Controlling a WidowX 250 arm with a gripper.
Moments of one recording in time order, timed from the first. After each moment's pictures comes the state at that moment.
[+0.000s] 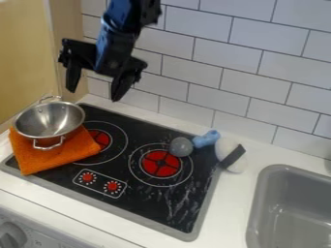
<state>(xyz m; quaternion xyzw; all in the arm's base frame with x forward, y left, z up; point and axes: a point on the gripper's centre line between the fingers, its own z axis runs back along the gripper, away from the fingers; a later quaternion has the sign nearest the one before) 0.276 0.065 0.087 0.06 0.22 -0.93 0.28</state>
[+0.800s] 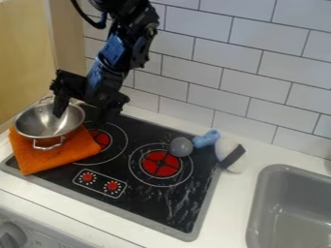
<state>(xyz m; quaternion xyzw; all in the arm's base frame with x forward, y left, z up) 0.273 0.090 0.043 0.00 0.28 -0.92 0.29</state>
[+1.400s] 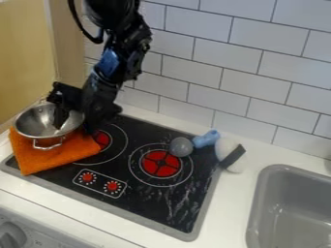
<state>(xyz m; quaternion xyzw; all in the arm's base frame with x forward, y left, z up) 0.274 0.104 0.022 -0.03 0.29 -0.91 0.31</state>
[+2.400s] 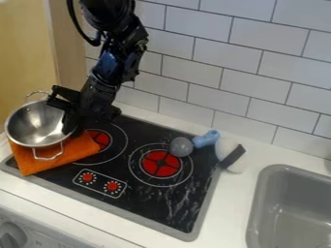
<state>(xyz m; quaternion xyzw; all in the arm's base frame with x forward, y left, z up) 0.275 0.101 0.017 -0.05 0.27 -0.91 0.31</state>
